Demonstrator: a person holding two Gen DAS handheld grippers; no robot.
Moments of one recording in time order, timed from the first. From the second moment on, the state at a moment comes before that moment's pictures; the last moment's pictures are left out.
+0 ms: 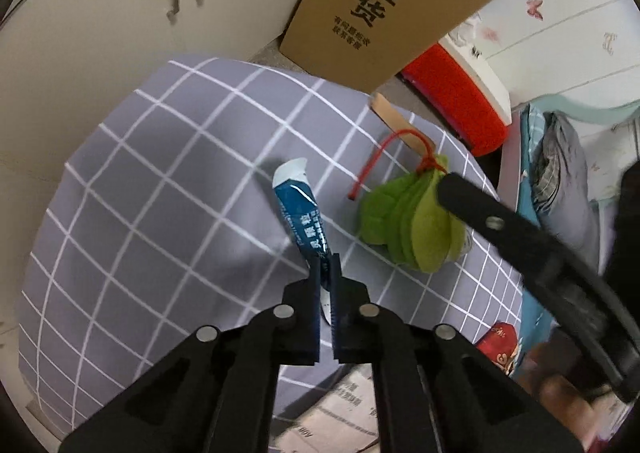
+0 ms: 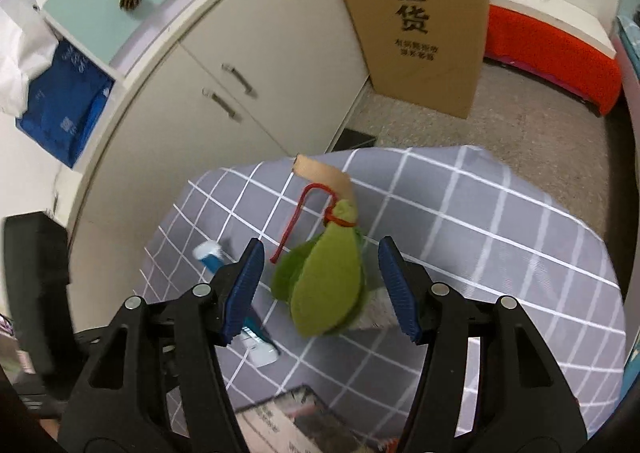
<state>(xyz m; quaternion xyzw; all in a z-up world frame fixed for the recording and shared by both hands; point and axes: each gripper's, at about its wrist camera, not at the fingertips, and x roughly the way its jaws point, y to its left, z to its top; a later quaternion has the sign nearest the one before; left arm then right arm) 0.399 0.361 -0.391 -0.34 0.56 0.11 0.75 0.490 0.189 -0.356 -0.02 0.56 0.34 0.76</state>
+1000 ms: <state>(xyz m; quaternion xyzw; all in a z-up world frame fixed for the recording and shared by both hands) 0.382 0.133 -0.217 -0.26 0.46 0.03 0.85 0.434 -0.078 -0.206 0.09 0.43 0.35 0.83</state>
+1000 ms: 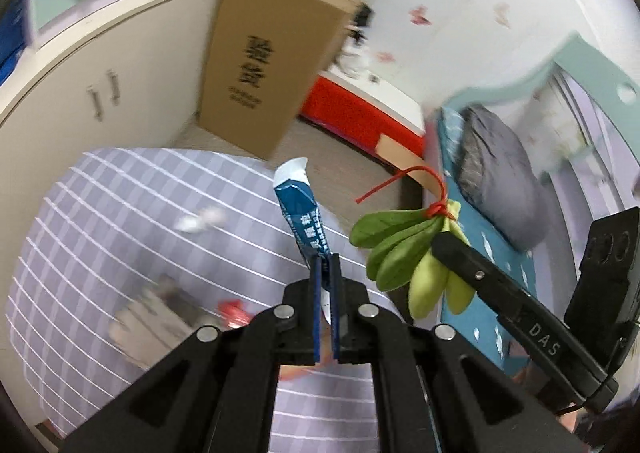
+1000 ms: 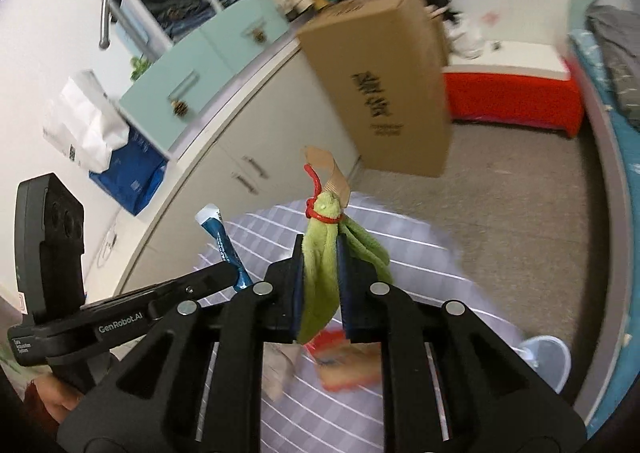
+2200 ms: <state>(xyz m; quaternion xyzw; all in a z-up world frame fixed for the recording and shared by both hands) 0.421 -0.248 -0.234 -0.02 0.54 -0.18 0.82 0.376 -0.439 -0.249 0.17 0.46 0.12 0.86</state>
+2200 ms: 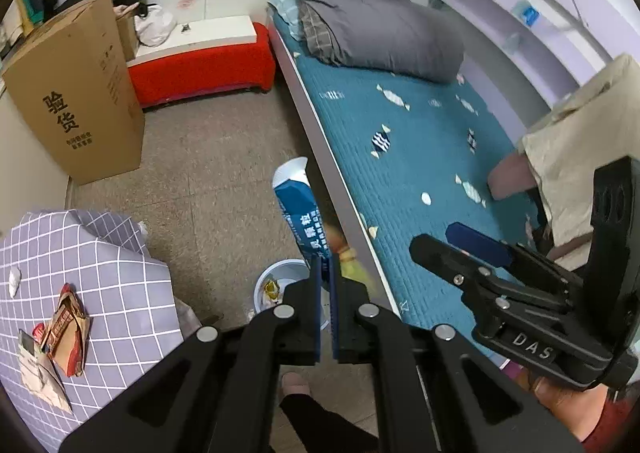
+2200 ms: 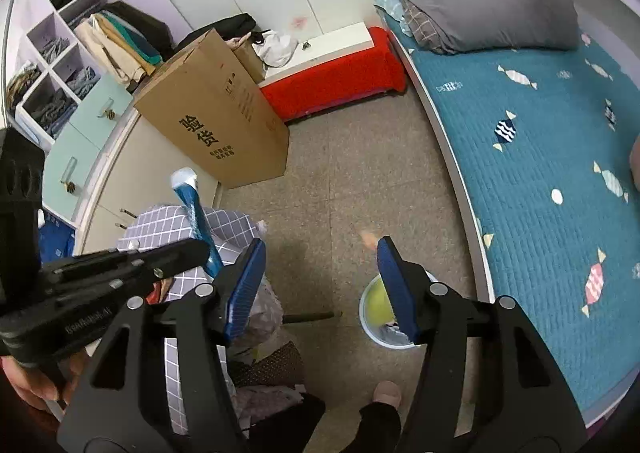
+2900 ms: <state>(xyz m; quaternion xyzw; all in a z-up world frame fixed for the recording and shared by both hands) 0.424 -0.295 -0.238 0.02 0.54 -0.21 0.81 0.355 -0.472 -0.224 0.18 0.41 0.09 0.89</state>
